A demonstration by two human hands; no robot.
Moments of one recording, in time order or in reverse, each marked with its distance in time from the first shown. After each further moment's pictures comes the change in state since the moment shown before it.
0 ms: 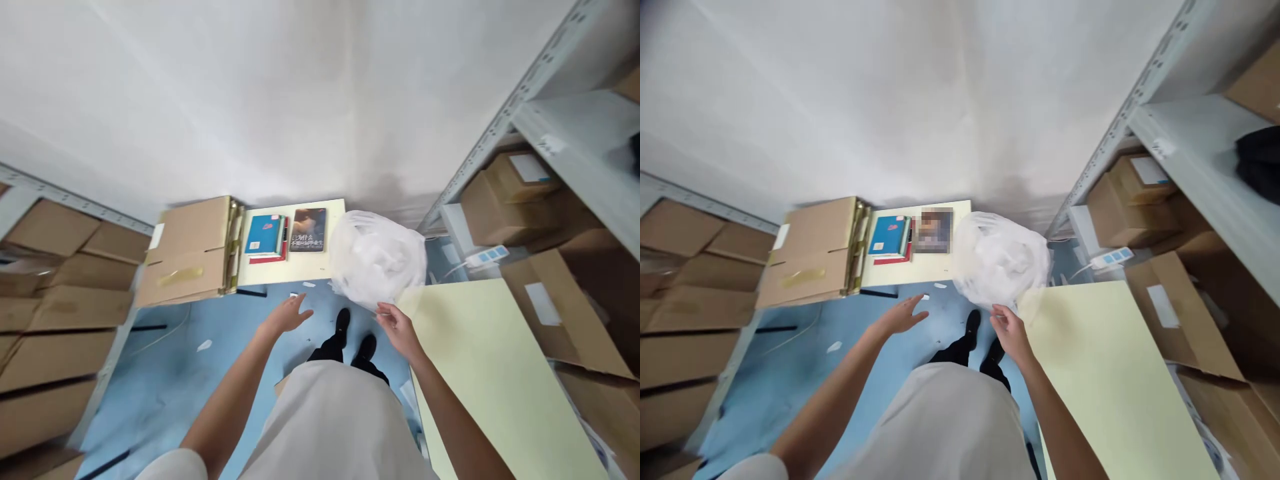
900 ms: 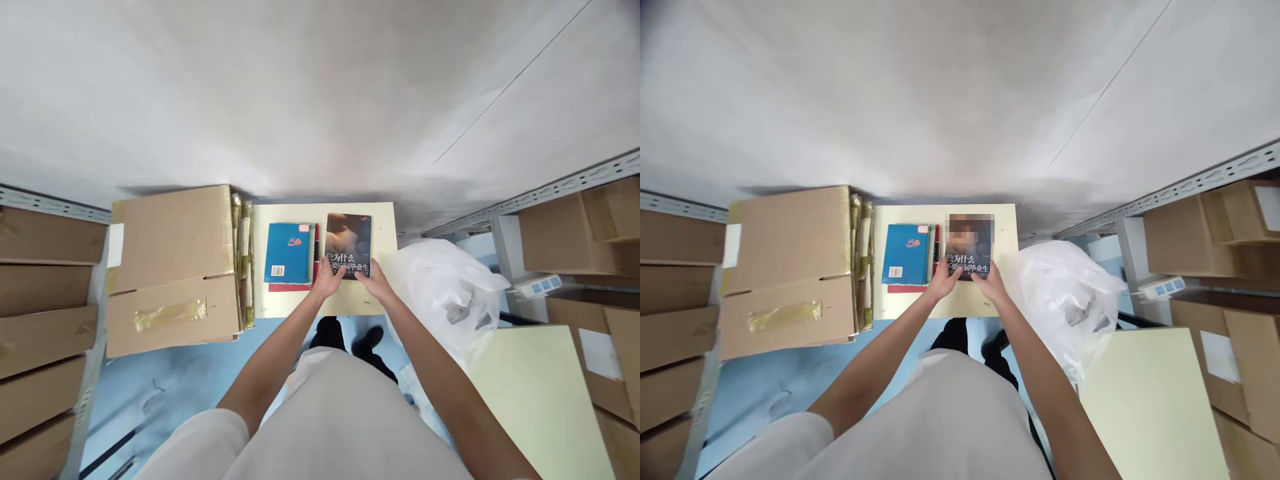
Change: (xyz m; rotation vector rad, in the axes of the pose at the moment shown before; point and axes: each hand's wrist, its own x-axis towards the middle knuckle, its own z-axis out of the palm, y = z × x) left_hand 0.223 -0.098 -0.061 -0.864 0.145 -0.204; right_hand 0.275 -0.031 0.217 -0.209 0.003 0.210
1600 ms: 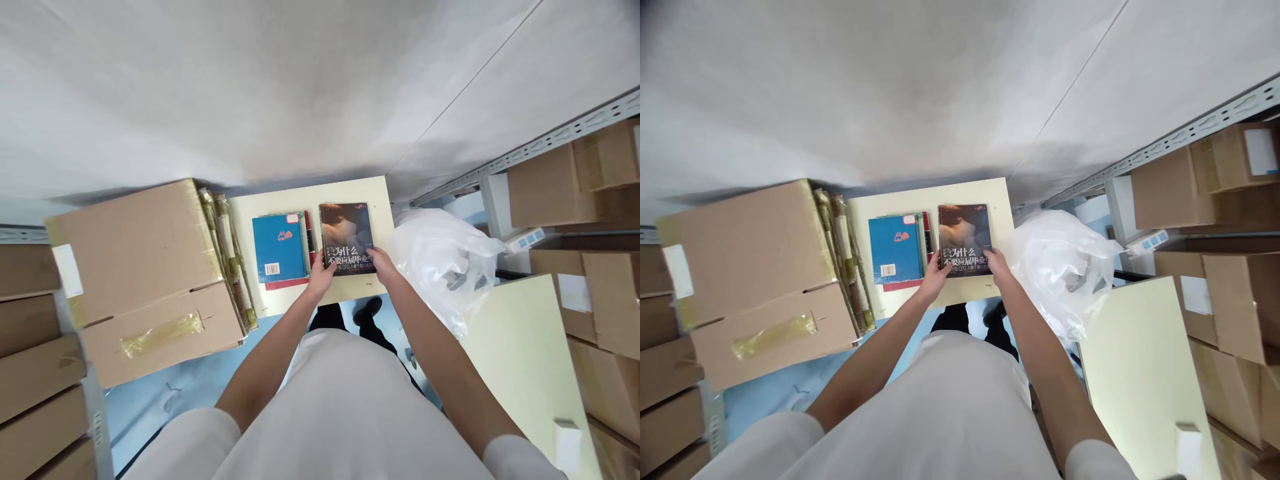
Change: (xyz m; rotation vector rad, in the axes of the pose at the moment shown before) left_hand -0.004 -0.026 -0.007 -0.378 -0.167 -0.029; right_hand 0.008 0.006 0.005 0.269 0.129 0.389
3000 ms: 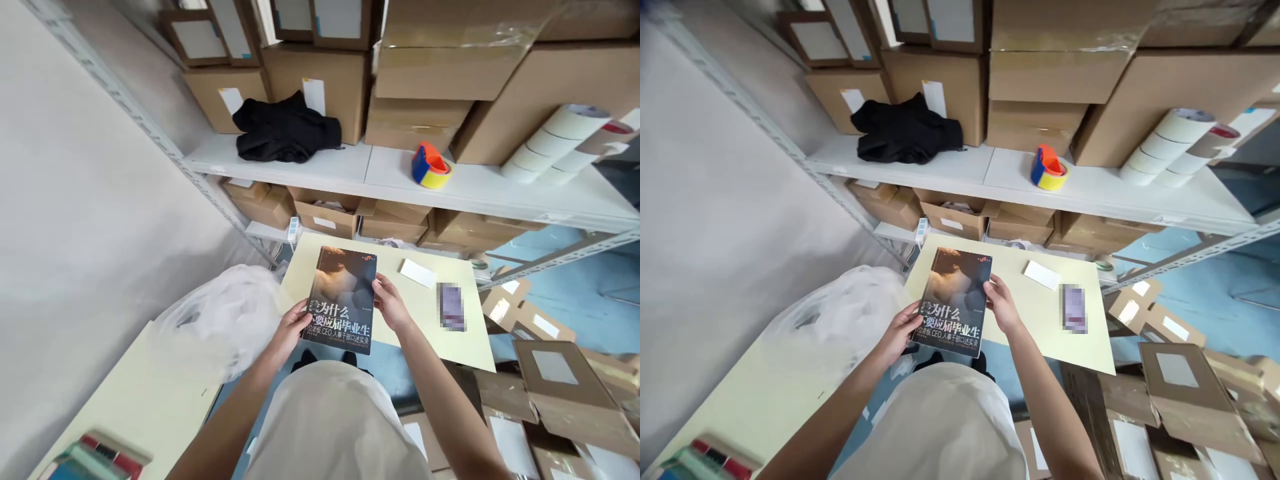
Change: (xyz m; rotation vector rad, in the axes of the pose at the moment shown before) left_hand -0.262 -0.014 0.369 0.377 -1.065 0.022; right_hand -0.357 0.256 -0.391 1.124 0.666 -0.440
